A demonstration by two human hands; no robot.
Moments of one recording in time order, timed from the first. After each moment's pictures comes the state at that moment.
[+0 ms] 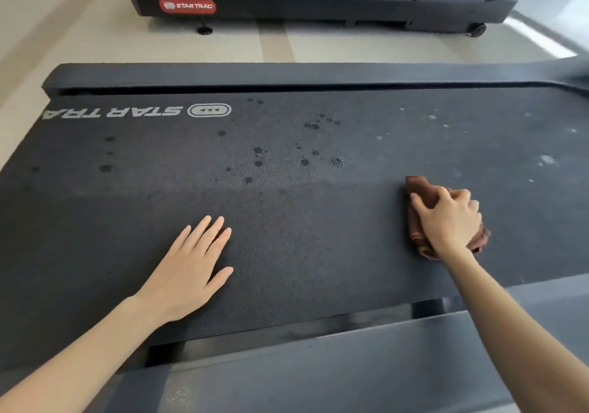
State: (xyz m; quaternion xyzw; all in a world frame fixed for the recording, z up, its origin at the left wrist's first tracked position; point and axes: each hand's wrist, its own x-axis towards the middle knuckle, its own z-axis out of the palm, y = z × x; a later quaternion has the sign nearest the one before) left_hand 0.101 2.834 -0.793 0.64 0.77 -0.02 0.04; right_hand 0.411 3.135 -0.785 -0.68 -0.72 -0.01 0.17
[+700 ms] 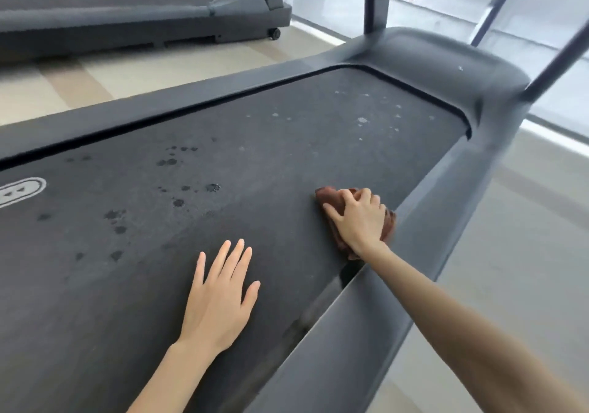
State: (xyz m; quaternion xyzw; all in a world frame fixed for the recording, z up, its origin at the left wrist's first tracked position) left_hand 0.198 2.950 -0.801 0.78 0.62 0.09 0.06; right_hand 0.451 3.075 -0.785 -0.77 -0.63 -0.07 0.12
